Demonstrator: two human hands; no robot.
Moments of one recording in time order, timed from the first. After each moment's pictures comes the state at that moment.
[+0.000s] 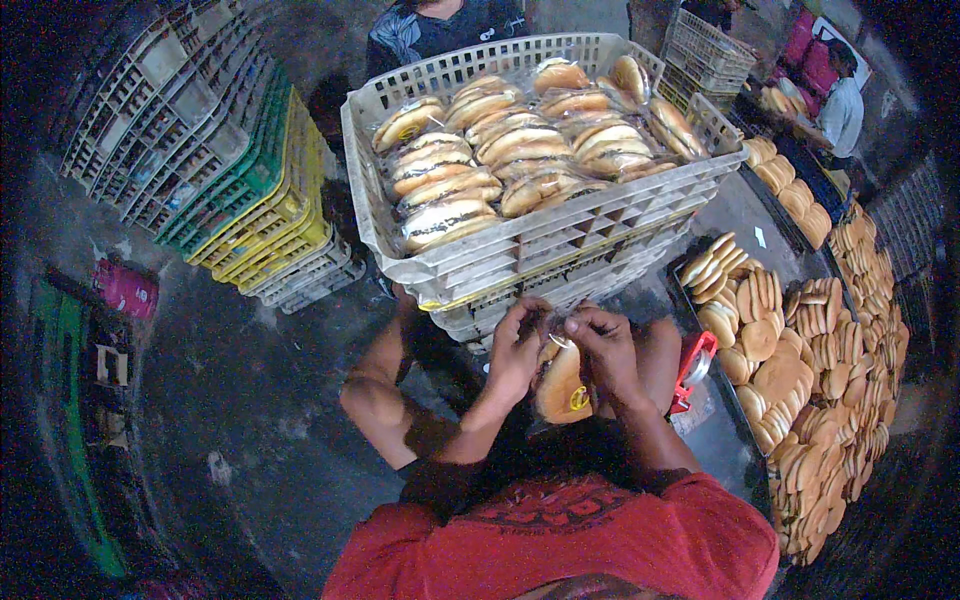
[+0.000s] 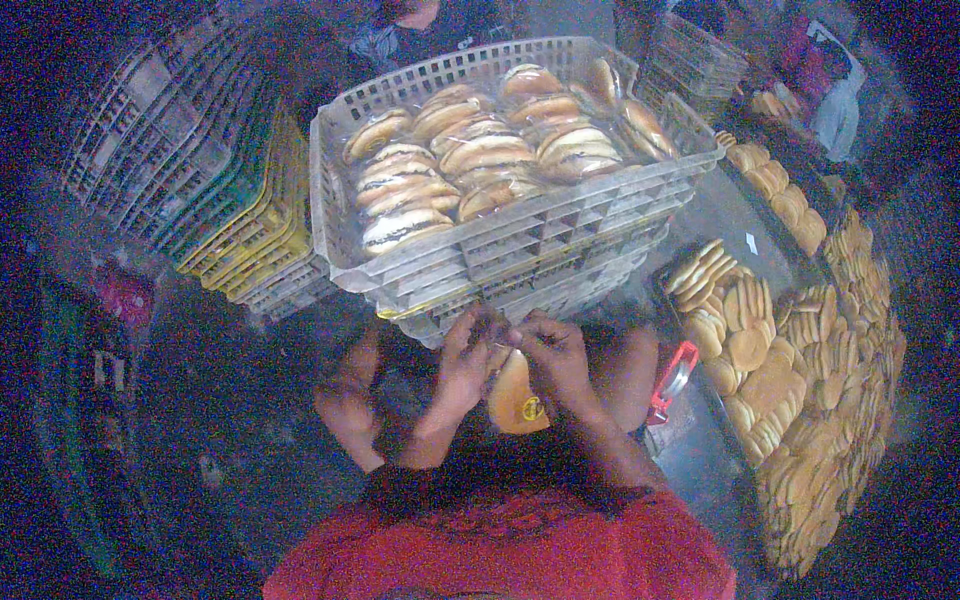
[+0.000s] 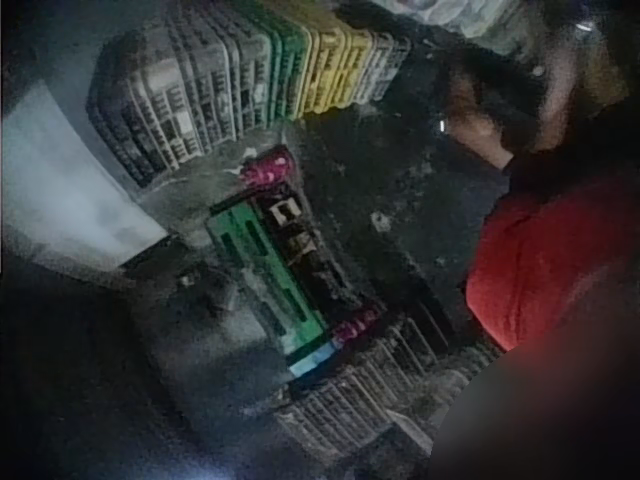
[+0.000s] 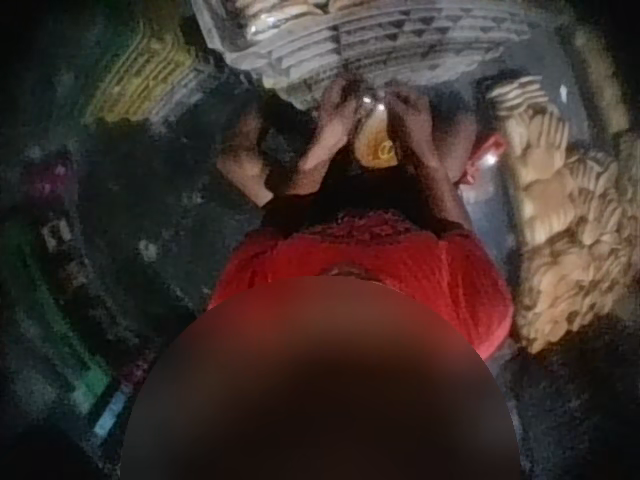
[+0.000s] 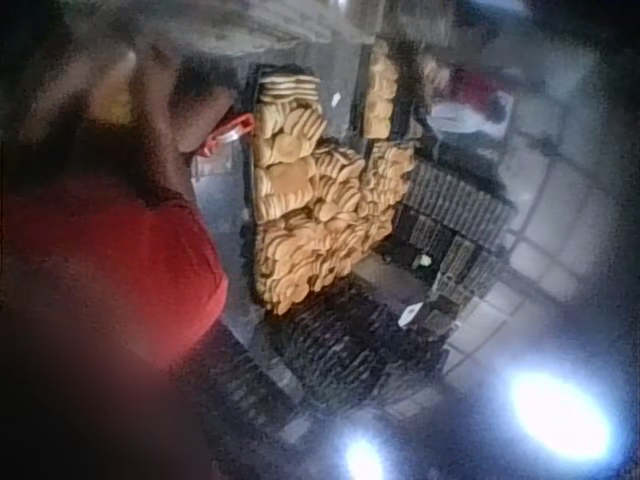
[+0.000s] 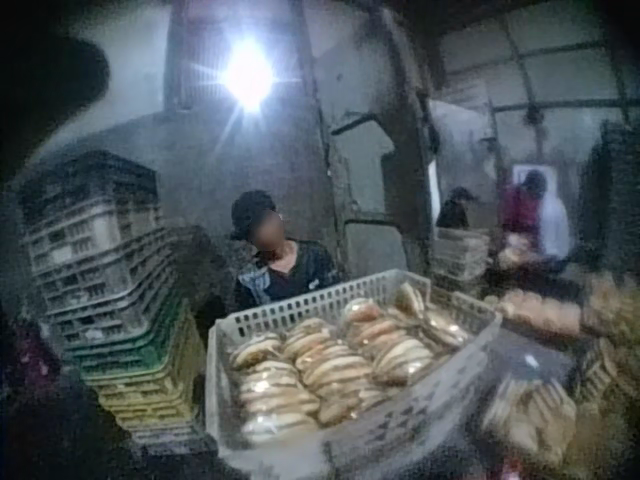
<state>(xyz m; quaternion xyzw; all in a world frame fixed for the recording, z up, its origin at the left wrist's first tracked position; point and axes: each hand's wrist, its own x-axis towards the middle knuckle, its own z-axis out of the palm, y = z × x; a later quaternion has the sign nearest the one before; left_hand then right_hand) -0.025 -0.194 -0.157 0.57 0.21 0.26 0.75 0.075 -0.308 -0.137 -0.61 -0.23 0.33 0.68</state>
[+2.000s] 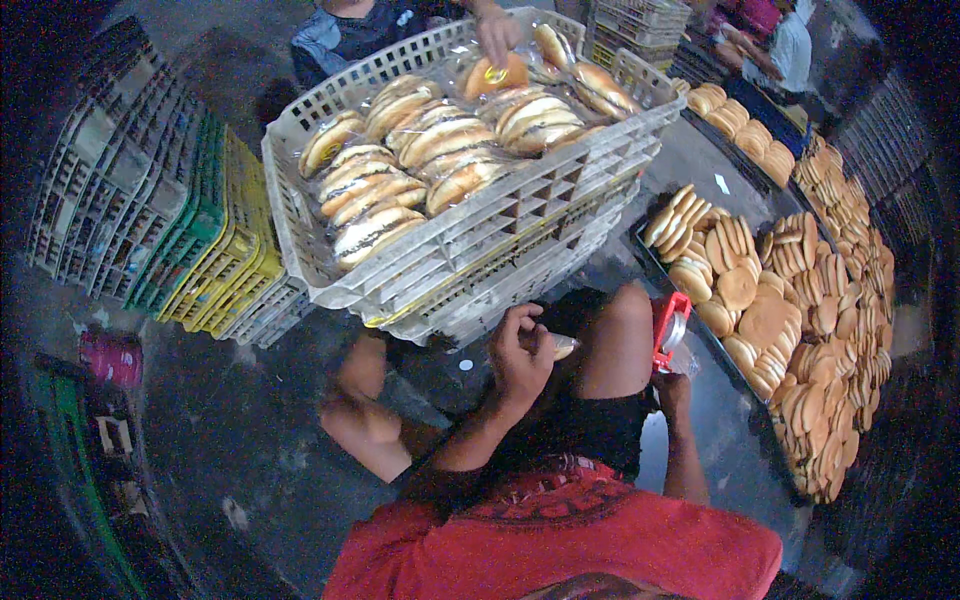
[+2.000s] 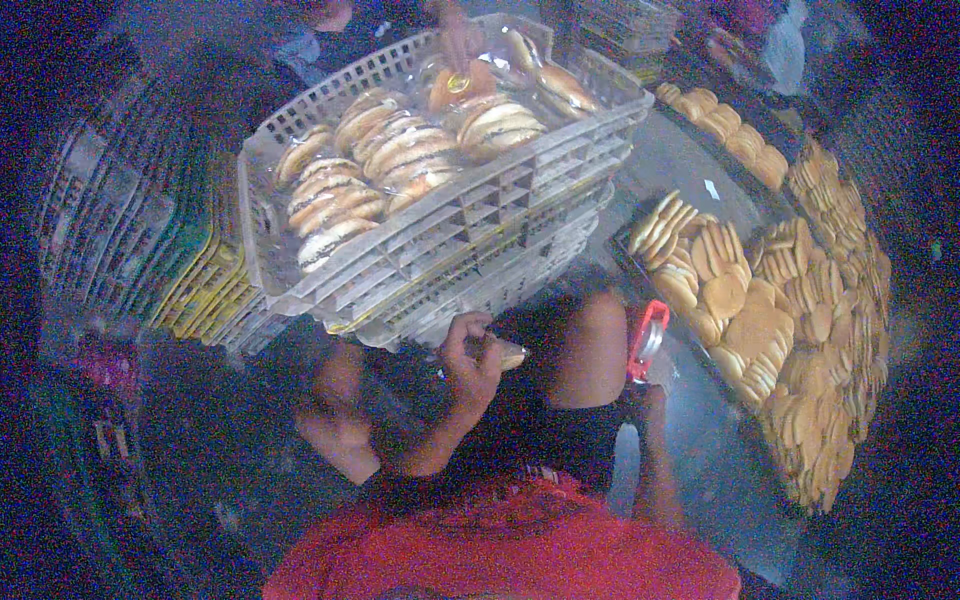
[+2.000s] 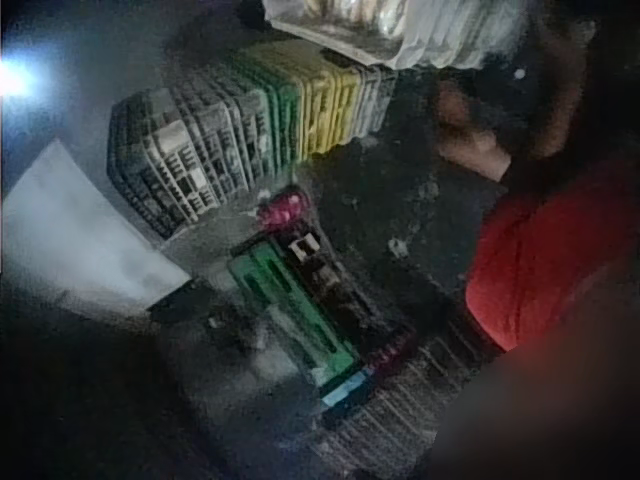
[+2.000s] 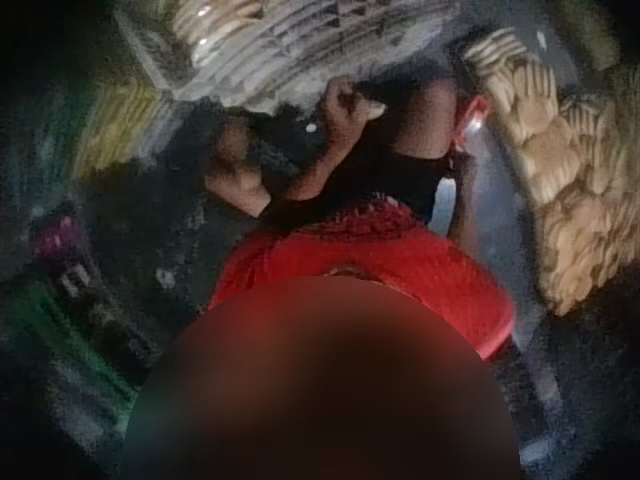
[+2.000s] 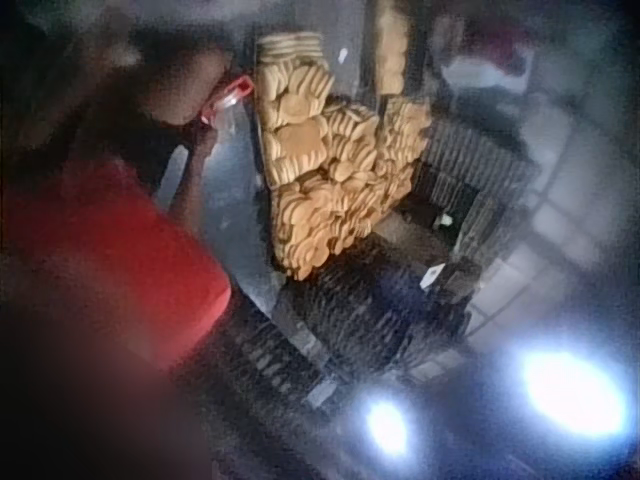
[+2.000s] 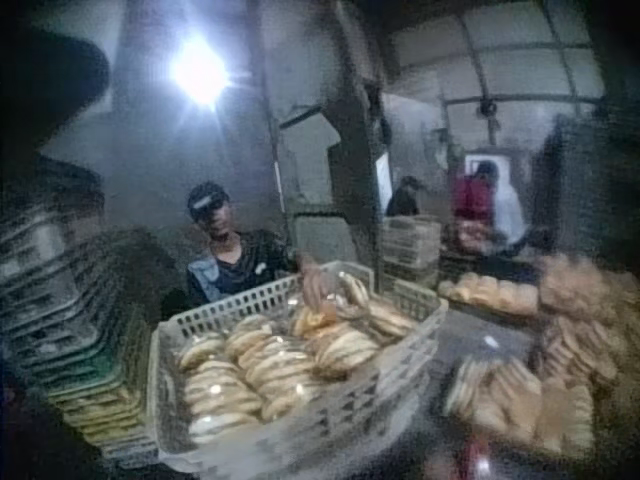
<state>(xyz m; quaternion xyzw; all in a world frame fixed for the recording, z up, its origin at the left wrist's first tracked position) 0.010 -0.248 -0.190 0.75 0.18 0.38 0.51 0.110 -0.548 -0.299 -0.93 0.06 0.24 0.27</state>
